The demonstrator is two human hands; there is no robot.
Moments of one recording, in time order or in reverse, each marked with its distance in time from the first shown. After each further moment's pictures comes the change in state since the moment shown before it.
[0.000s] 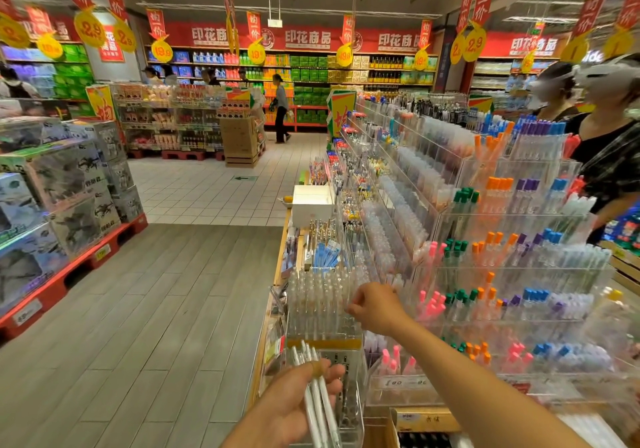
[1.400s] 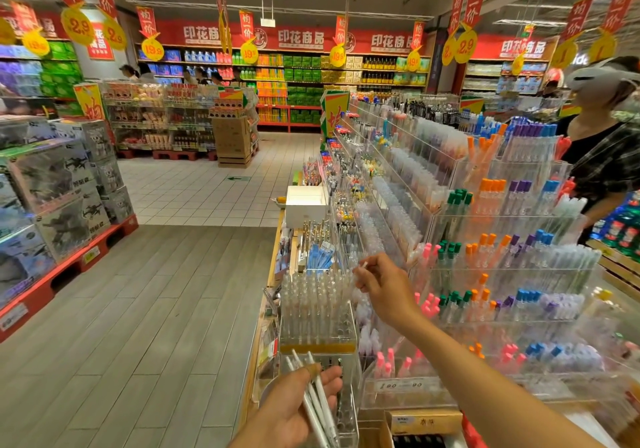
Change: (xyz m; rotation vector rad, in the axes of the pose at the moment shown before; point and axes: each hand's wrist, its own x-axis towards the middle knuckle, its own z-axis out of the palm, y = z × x) left_hand 0.021 -0.006 0.007 -0.085 0.073 -0.030; right_hand -0.013 -0.004 -0.031 0.497 0.344 -0.167
